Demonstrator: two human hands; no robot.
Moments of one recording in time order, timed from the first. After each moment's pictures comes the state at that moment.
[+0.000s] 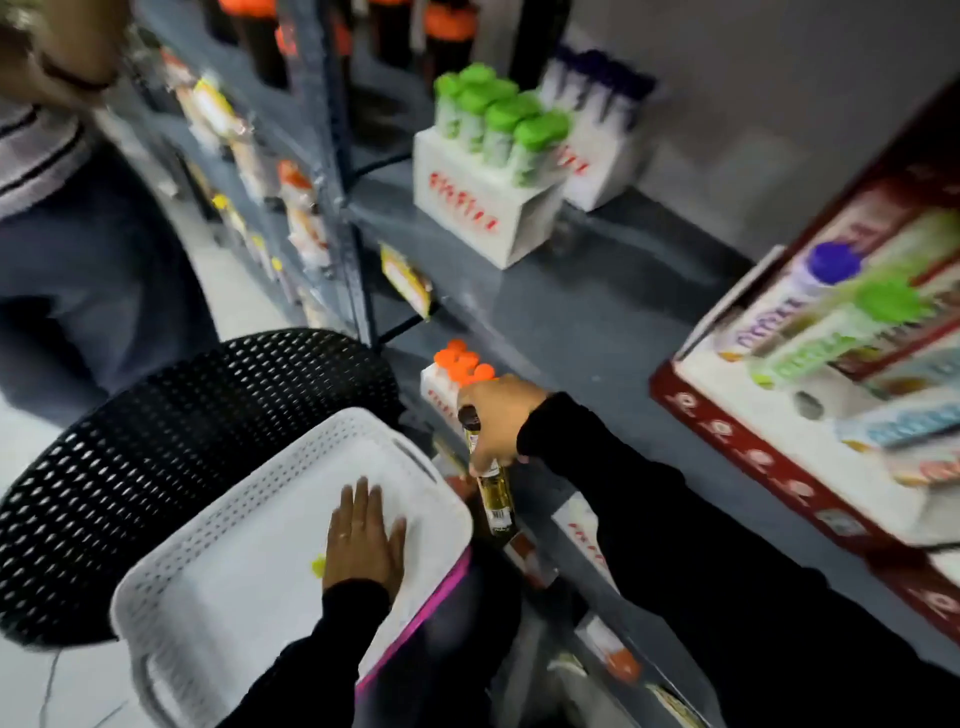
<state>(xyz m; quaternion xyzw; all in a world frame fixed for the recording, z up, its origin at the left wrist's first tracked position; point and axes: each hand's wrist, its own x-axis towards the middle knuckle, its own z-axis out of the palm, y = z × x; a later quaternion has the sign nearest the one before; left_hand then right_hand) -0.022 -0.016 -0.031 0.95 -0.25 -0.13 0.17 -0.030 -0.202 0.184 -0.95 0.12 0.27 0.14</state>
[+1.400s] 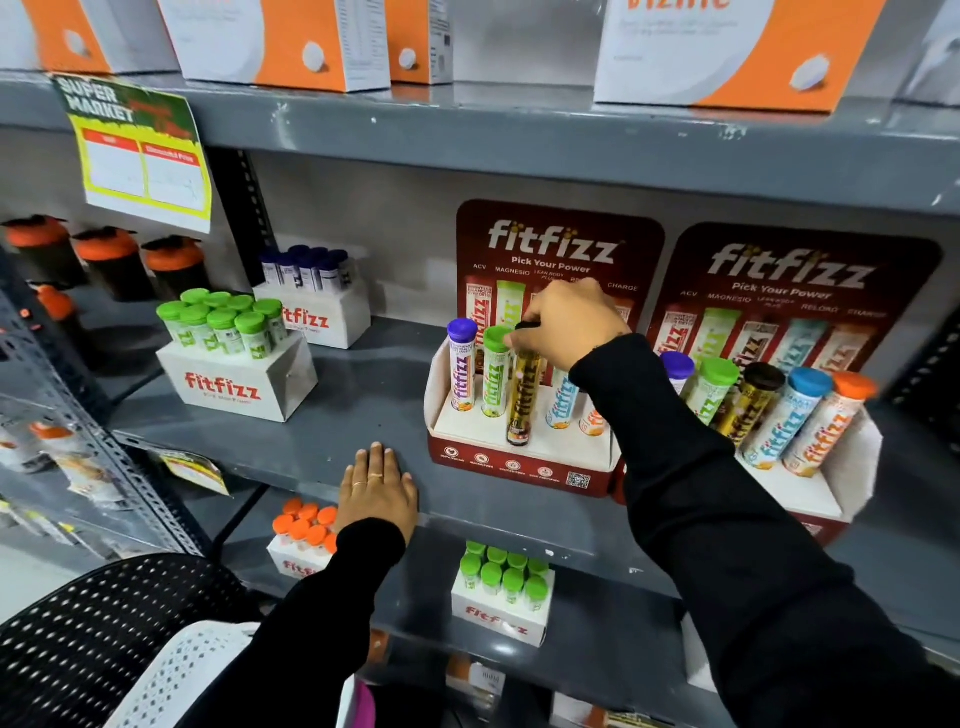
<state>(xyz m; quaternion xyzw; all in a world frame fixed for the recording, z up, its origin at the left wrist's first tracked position) -0.053 -0.228 0.122 0.86 -0.49 -0.03 0.11 -0.223 -0.323 0.341 -0.85 0.50 -0.16 0.10</state>
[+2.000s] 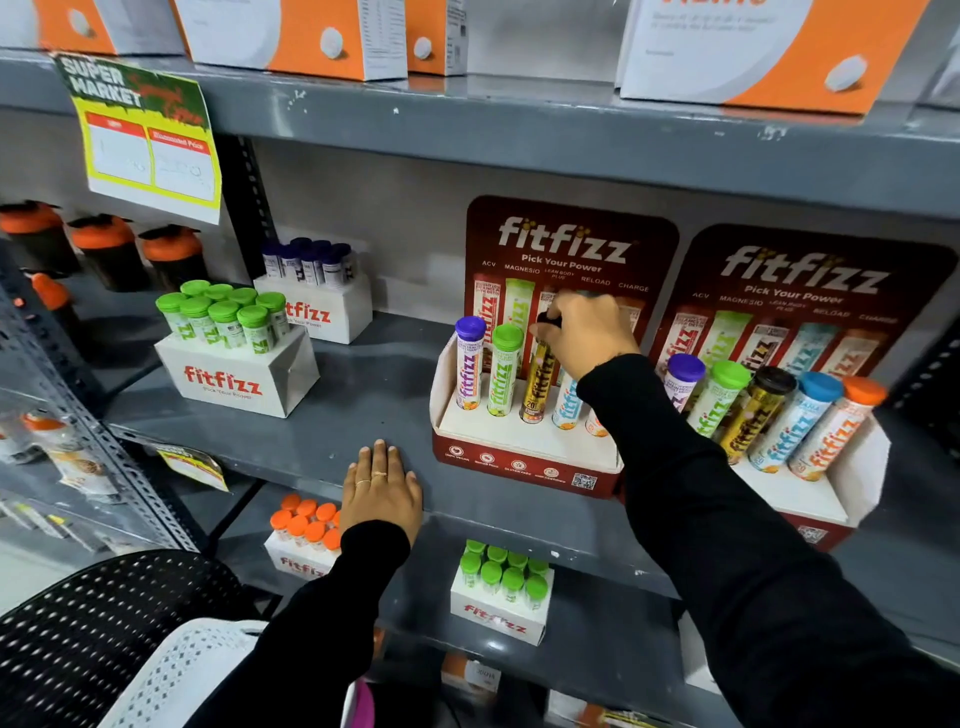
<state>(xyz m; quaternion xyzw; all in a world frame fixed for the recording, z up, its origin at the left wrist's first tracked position) -0.053 -0.228 0.120 0.86 -0.49 -0.02 0.11 -0.222 -0.337 0.318 -0.83 0.51 -0.21 0.05</state>
